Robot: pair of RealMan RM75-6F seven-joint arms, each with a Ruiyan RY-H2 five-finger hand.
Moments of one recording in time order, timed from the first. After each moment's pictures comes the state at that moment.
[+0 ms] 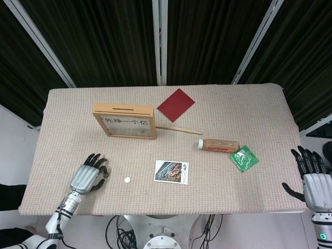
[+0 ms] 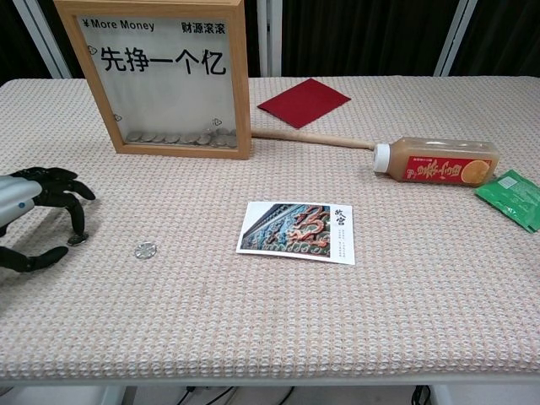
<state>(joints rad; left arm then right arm) -0.36 -1.59 0.02 -1.28 1.51 1.17 0.13 0.02 -1.14 0.06 -1.55 -1.56 1.57 0.02</state>
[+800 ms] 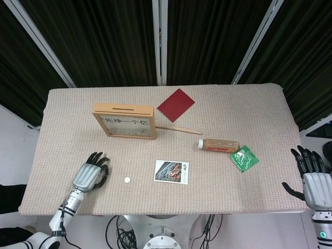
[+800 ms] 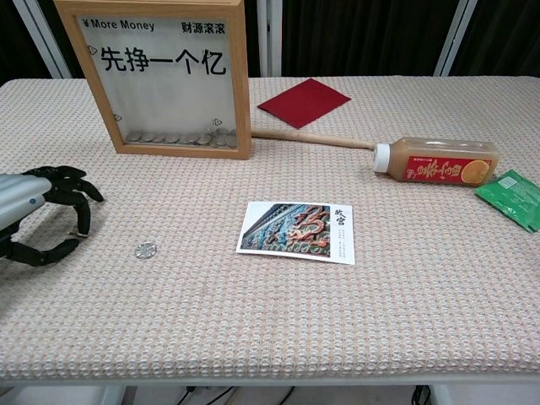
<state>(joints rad) -0.37 -1.63 0.01 -1.22 1.52 1.18 0.06 0.03 -1.14 0.06 -1.54 -1.55 1.55 0.03</state>
